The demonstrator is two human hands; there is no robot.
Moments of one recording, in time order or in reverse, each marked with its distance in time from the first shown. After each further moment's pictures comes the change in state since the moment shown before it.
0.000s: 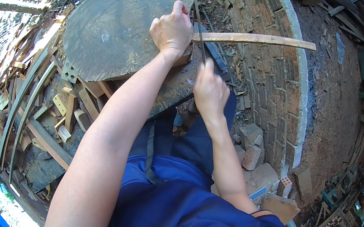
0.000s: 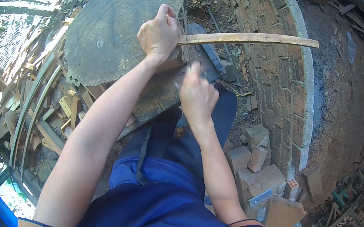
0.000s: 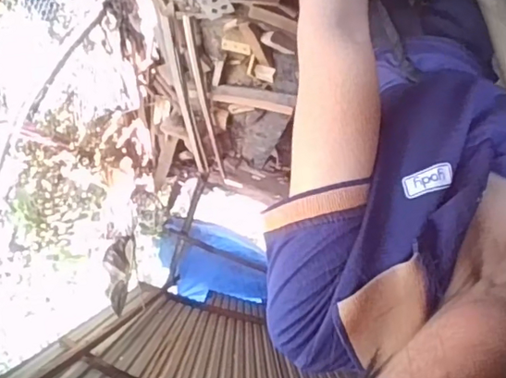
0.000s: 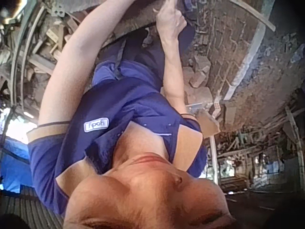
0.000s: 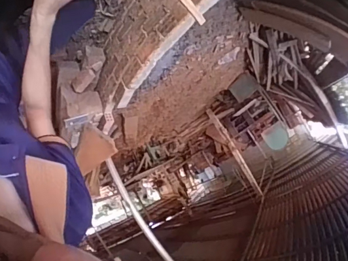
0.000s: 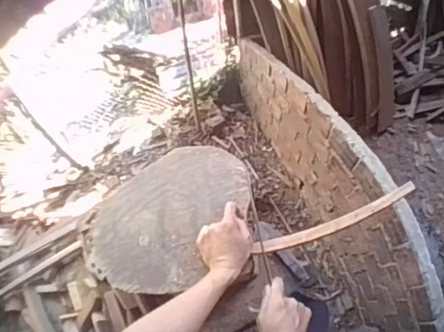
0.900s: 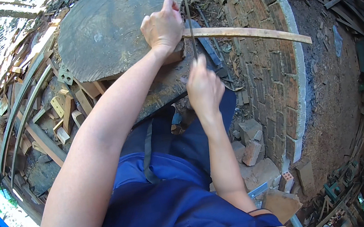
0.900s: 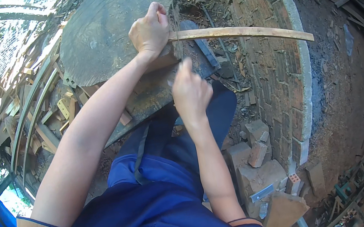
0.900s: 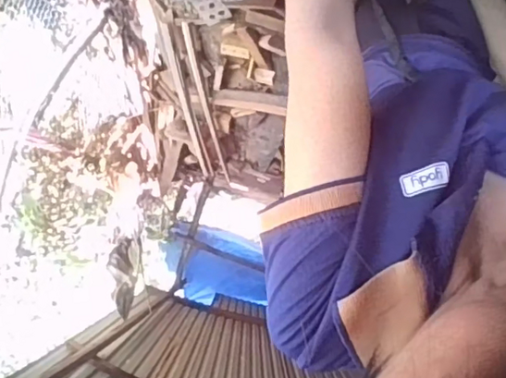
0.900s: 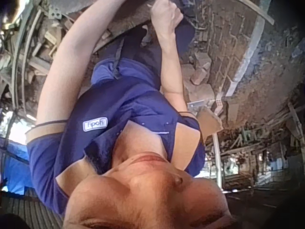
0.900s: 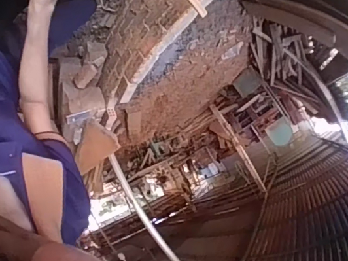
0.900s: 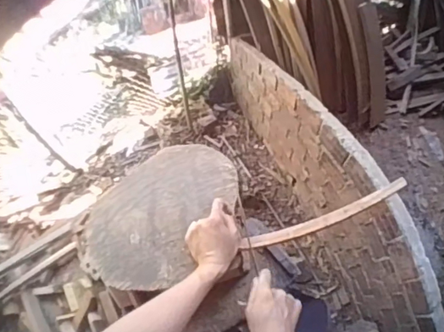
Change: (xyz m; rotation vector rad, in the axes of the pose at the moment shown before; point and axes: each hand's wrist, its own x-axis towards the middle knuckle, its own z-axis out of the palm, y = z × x) left_hand -0.001 0.005 -0.001 0.041 -0.024 0.000; right_hand -0.003 -0.002 -0.010 -0.013 -0.071 0.041
